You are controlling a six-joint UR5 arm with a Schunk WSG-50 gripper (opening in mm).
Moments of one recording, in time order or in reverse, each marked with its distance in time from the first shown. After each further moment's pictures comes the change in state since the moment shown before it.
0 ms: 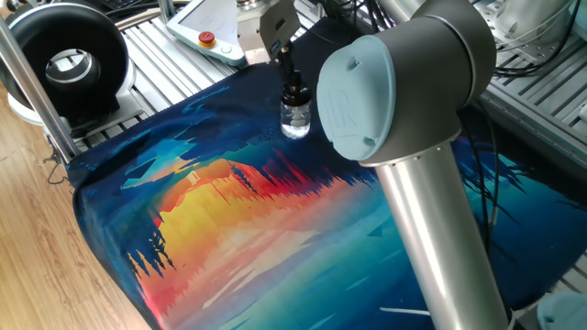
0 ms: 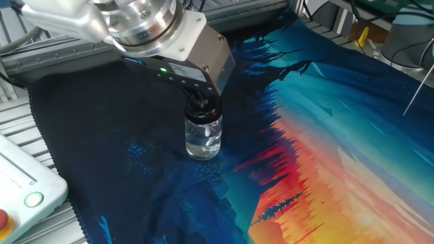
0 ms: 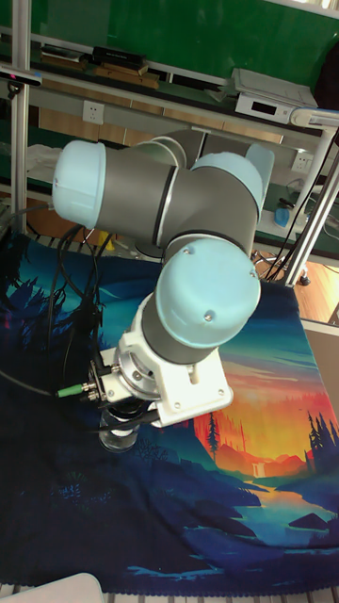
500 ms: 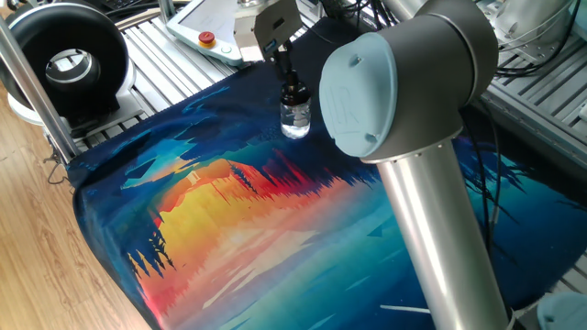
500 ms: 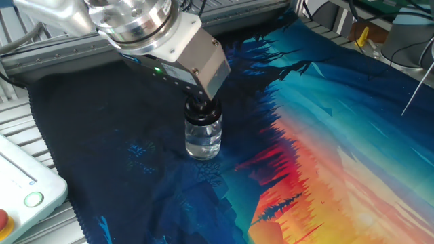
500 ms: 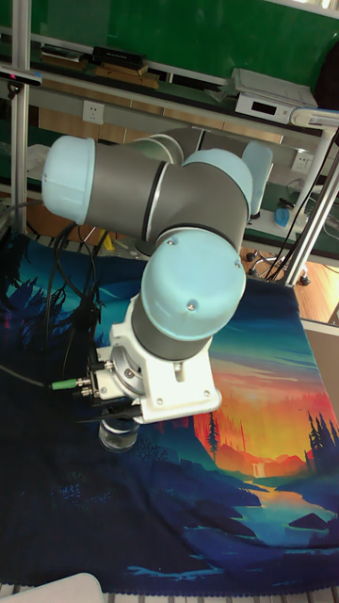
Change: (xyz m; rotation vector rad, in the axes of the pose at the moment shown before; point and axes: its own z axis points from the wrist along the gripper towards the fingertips) arm -0.011 -0.003 -0.001 -0.015 -0.052 0.096
